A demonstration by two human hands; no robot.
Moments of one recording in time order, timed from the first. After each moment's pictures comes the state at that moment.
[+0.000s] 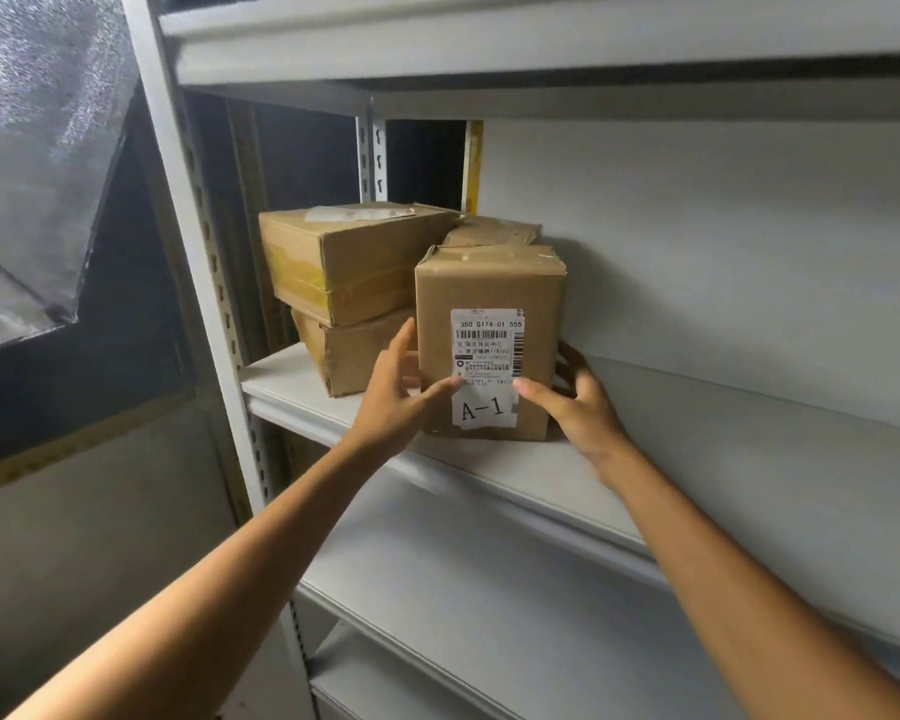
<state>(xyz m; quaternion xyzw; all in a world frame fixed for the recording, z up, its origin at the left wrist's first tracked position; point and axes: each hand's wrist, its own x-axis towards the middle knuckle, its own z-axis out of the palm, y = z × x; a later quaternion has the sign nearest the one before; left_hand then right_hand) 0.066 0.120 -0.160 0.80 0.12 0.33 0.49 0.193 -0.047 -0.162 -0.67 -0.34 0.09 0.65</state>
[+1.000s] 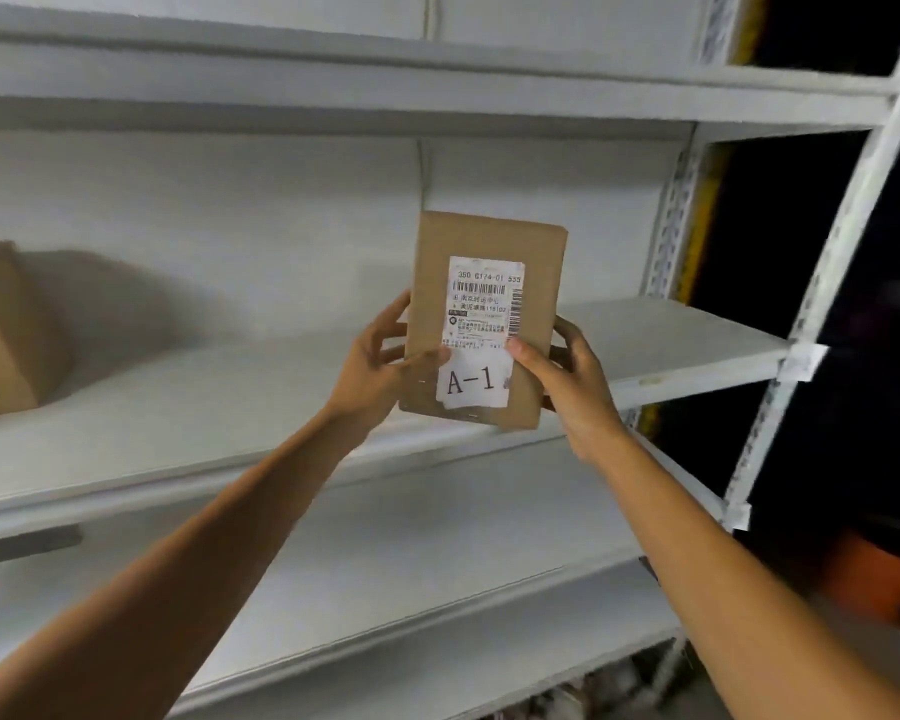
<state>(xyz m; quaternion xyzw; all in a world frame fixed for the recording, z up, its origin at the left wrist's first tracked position) 0.096 -0.311 -0.123 0.72 -0.22 0.08 0.66 0.060 -0.518 -0.134 -0.69 -0.05 -0.18 0.70</state>
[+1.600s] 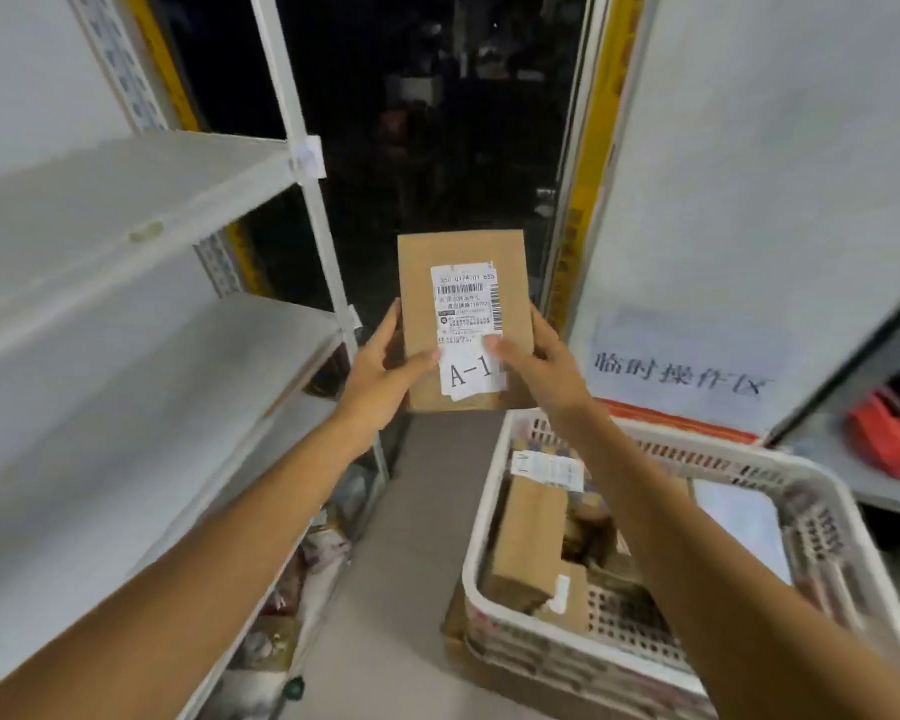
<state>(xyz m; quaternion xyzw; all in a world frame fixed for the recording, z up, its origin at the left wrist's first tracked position) -0.077 -0.656 -0.286 0.63 -0.39 -0.33 0.59 -0.236 -0.758 -0.292 -0.65 0.28 -0.37 0.60</state>
